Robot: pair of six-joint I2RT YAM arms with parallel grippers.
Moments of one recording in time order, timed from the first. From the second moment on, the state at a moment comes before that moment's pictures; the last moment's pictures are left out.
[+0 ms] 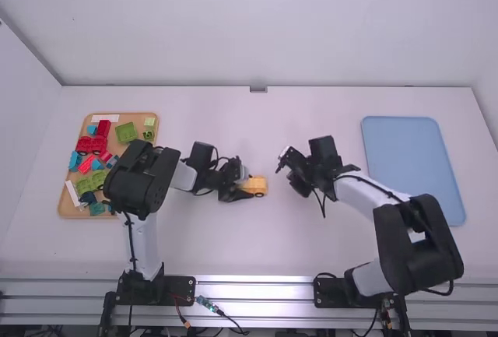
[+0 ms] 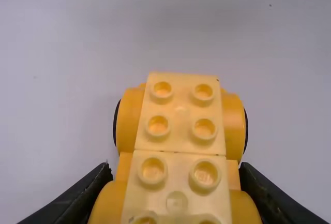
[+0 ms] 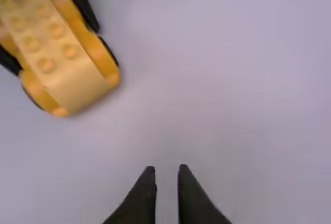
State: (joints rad) left arm -0.23 2.07 0.76 0.31 0.97 0.88; right arm 0.31 1.56 0.70 -0.19 -0.31 -0.61
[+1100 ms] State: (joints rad) left arm -0.24 2.00 0.81 0.09 0.88 0.89; right arm 0.35 1.50 0.70 -0.27 -0.09 -0.55
